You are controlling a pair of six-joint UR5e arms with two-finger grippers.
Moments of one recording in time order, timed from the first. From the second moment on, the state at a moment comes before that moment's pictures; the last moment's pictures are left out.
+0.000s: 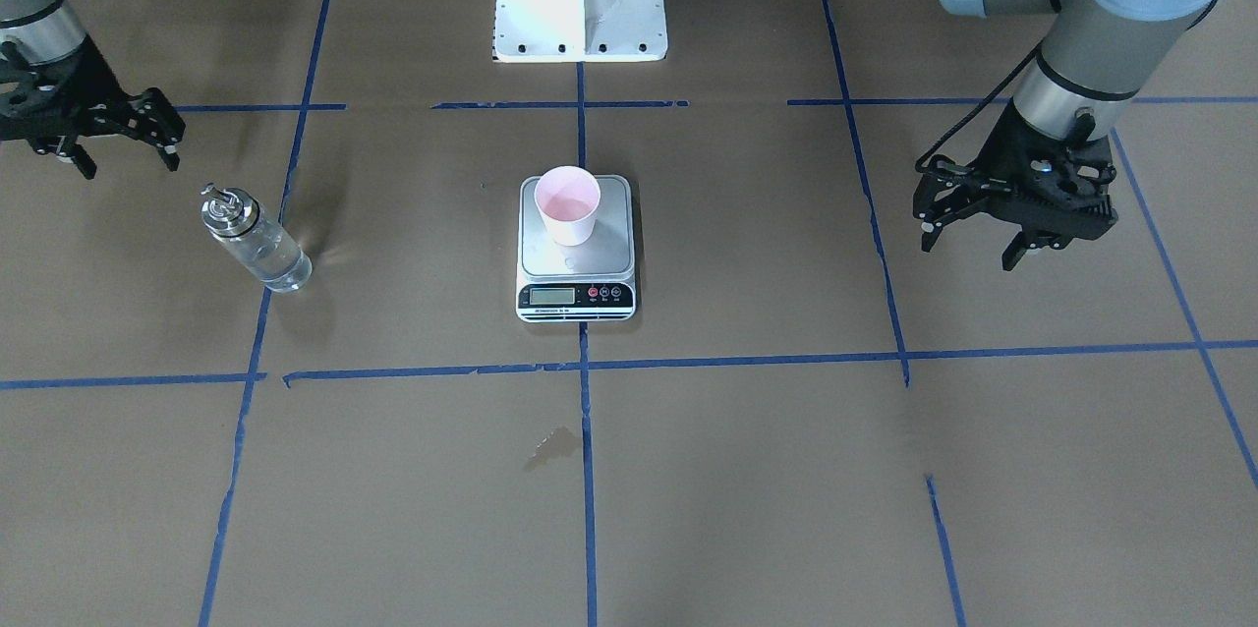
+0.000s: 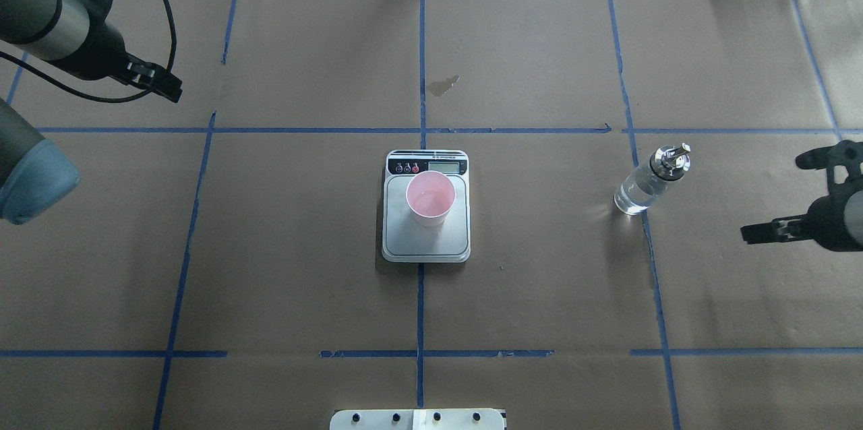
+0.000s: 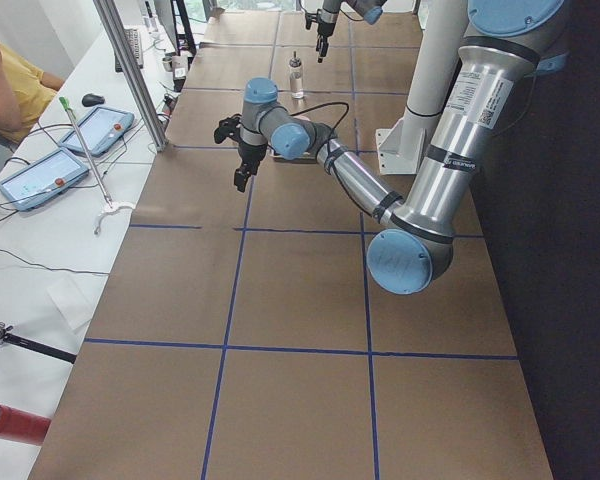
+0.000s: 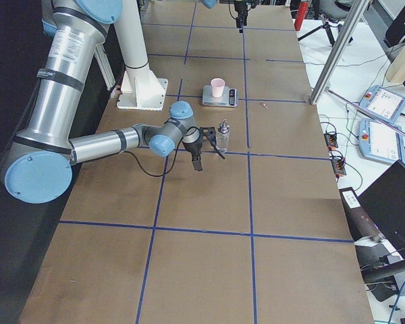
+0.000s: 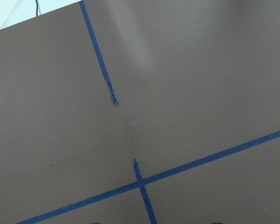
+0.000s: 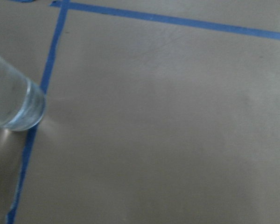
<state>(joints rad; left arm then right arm) -0.99 -1.90 -1.89 -1.63 -2.09 -0.50 0.83 -1.90 2.01 -0.98 1.94 0.83</state>
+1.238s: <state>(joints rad) -1.46 -1.59 -1.64 -1.74 -2.38 -0.07 1.51 -1.53 1.48 -1.38 2.31 0.05</state>
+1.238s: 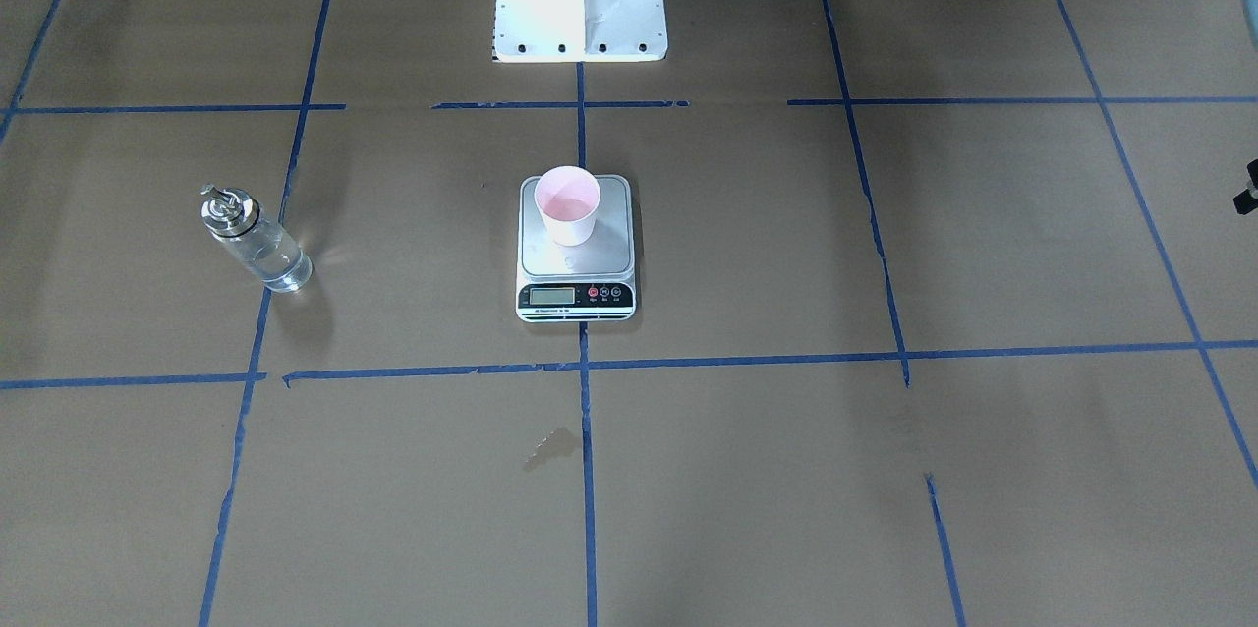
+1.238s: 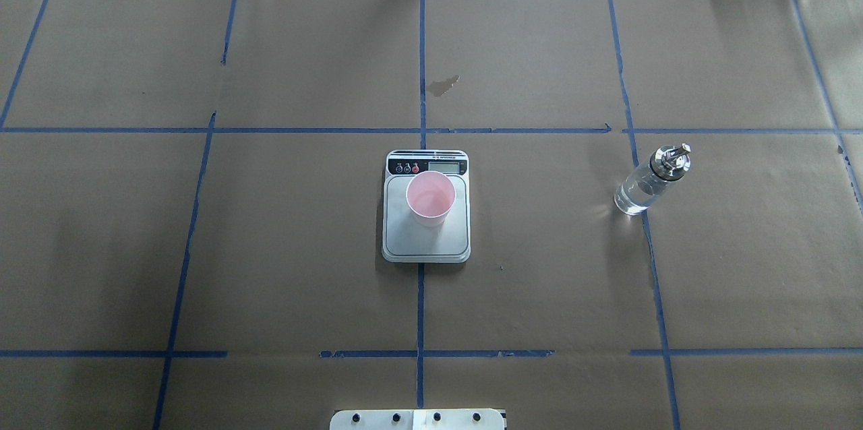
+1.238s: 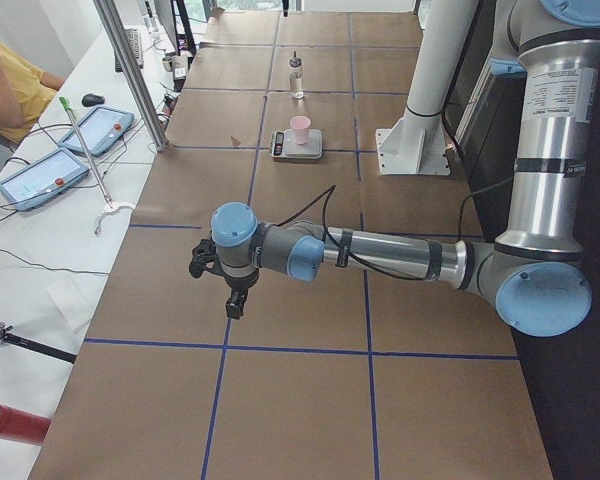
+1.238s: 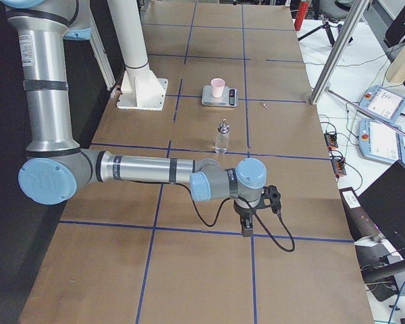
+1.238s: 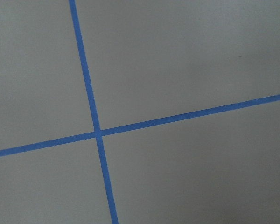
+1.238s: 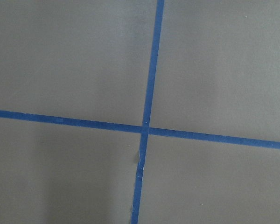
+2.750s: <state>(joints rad) -1.54 -1.60 -1.60 -1.66 -2.39 -0.07 1.51 -1.54 1.54 -1.38 2.35 0.12</state>
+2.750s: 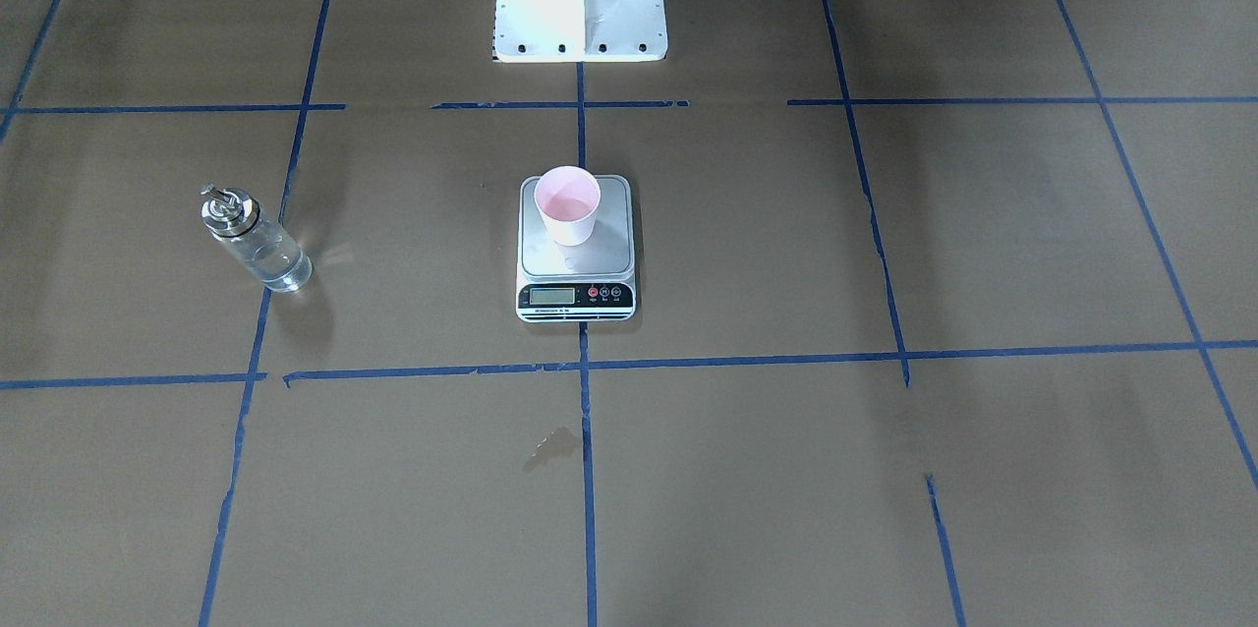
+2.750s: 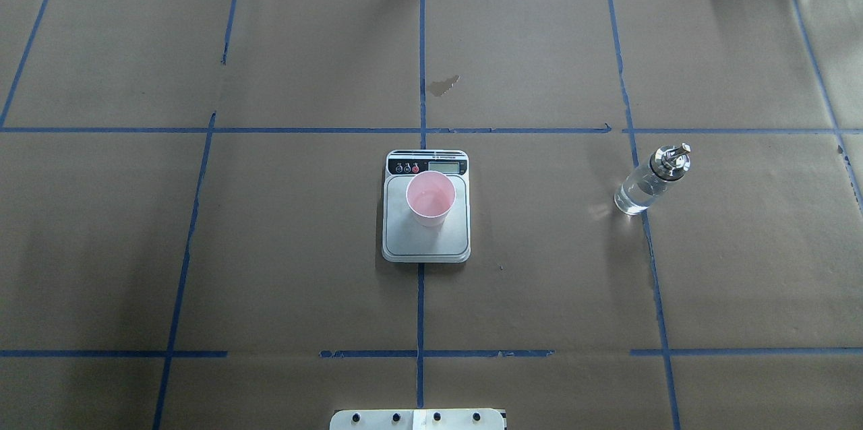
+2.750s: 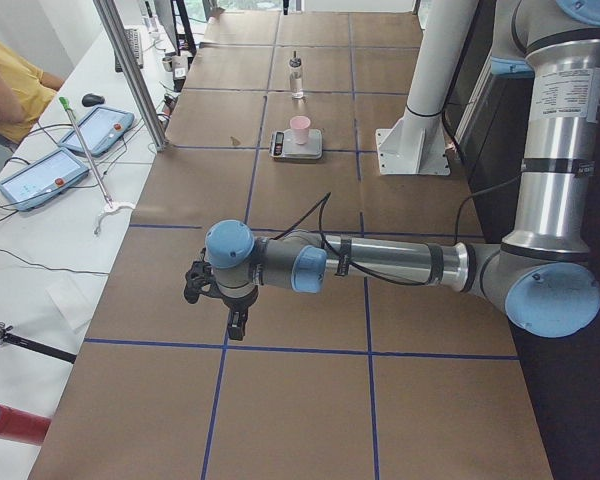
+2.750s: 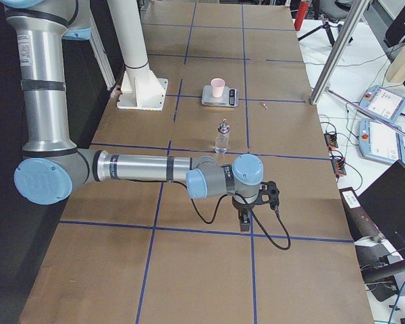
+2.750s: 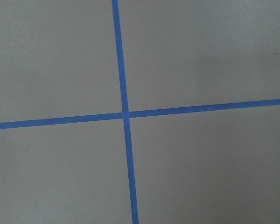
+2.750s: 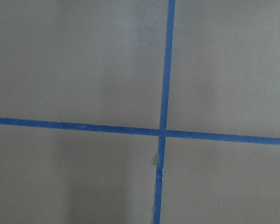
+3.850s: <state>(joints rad) -1.58 -1.61 -1.60 -1.66 -2.39 -0.07 1.53 -1.54 1.57 -1.36 2.36 0.14</state>
